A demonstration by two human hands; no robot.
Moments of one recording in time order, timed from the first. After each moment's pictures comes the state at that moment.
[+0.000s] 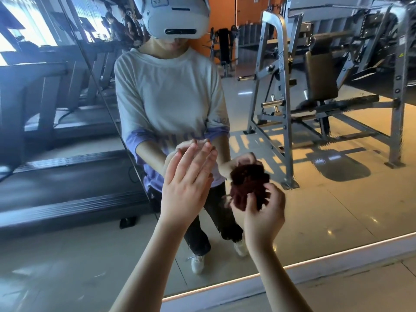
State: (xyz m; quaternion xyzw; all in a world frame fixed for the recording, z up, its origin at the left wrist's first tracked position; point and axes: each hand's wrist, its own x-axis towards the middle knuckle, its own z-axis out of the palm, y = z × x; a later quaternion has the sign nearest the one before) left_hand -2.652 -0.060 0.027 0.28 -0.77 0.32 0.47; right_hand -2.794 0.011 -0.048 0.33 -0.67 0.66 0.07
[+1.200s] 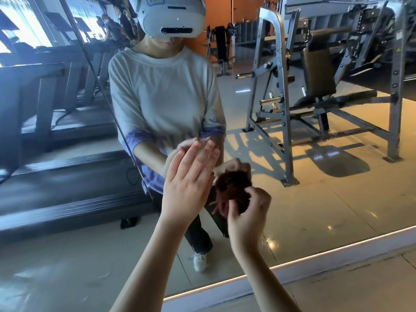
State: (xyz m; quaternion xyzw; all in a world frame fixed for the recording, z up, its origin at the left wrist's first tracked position) left_hand -2.647 -0.062 0.029 0.28 -0.79 0.32 0.45; right_hand -2.757 0.004 -0.057 0.38 -0.66 0.65 0.05
